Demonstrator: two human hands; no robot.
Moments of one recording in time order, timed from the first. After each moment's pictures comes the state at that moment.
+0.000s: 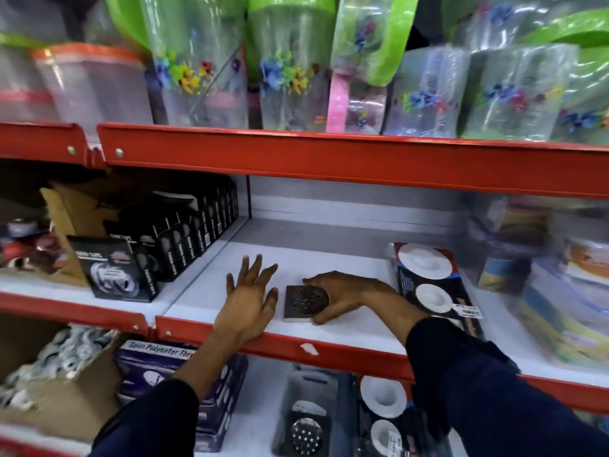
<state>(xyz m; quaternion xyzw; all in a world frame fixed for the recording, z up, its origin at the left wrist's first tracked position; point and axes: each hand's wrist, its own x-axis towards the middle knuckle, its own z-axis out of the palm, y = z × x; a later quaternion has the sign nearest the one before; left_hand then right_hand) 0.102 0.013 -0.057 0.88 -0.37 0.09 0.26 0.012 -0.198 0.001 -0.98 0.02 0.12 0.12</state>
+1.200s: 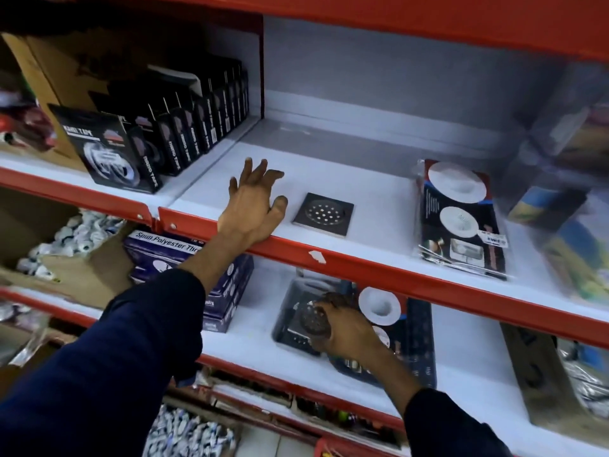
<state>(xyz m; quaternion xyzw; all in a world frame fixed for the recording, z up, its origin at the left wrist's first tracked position) 0.098 0.019 -0.057 0.89 -0.33 0.09 0.29 -0.099 -0.136 -0.204 -0.98 0.07 0.08 0.15</state>
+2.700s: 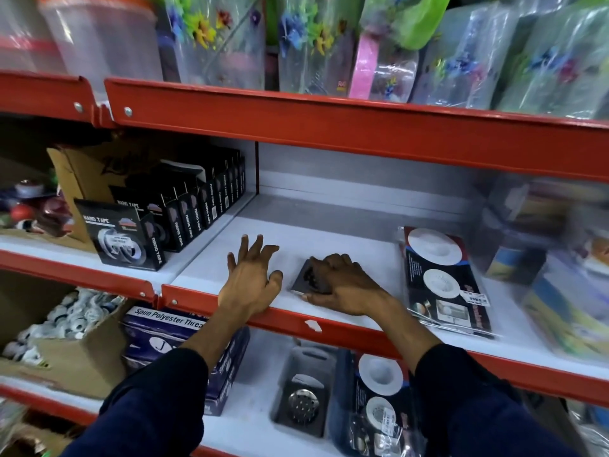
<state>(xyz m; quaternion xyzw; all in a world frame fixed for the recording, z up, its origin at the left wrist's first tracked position) 0.097 0.021 -0.057 0.90 -0.33 0.07 0.27 -0.011 -0.177 -0.035 -1.00 0.04 -0.01 0.06</state>
